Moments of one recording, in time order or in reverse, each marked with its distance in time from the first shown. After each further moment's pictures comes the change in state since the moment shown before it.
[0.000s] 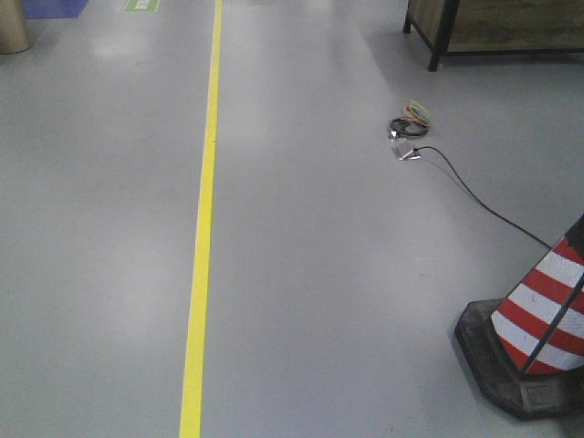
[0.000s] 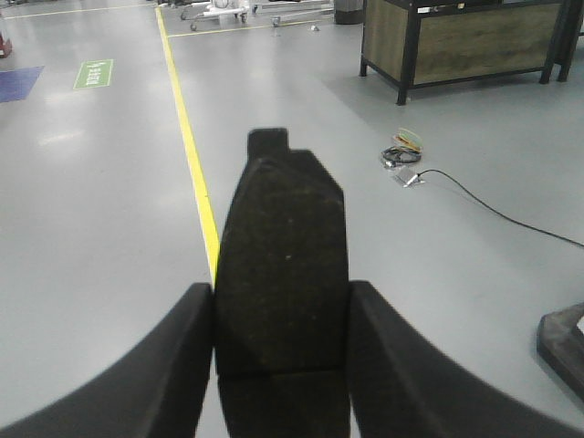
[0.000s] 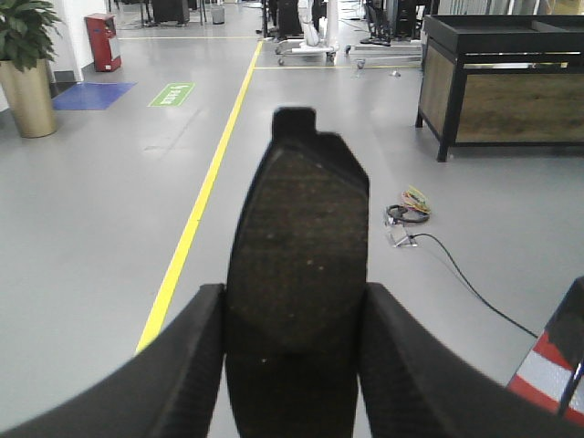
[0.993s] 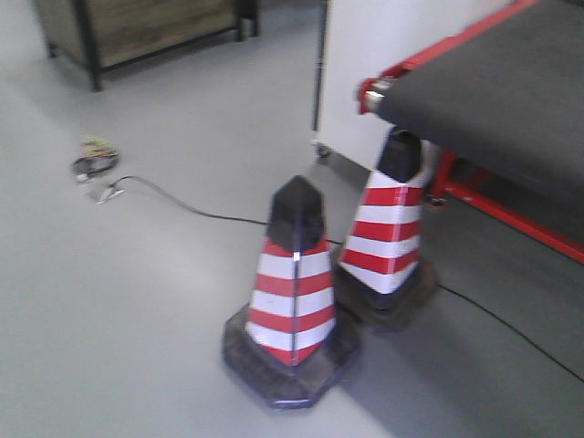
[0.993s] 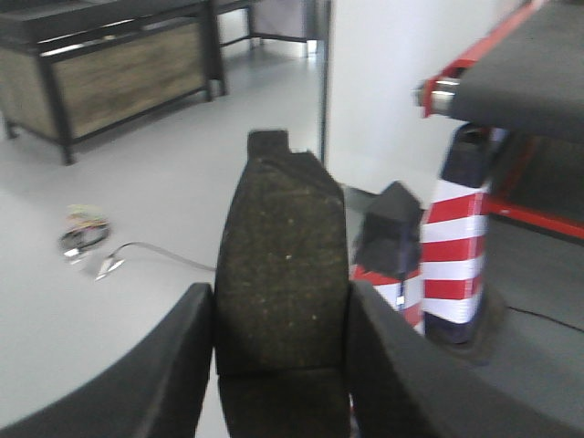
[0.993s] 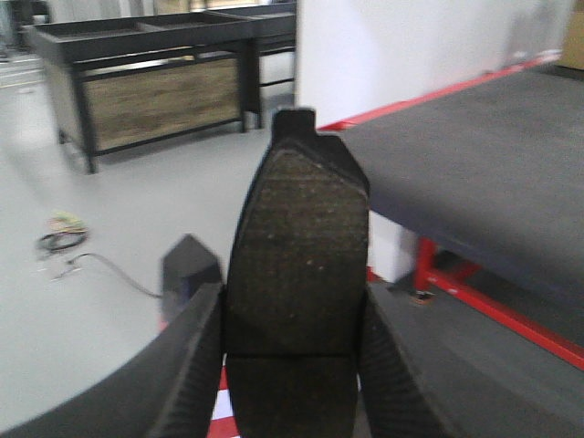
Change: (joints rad) left arm 0.000 0.000 0.000 0.003 0.000 0.000; right arm 0.000 0.000 0.000 0.000 0.000 0.000
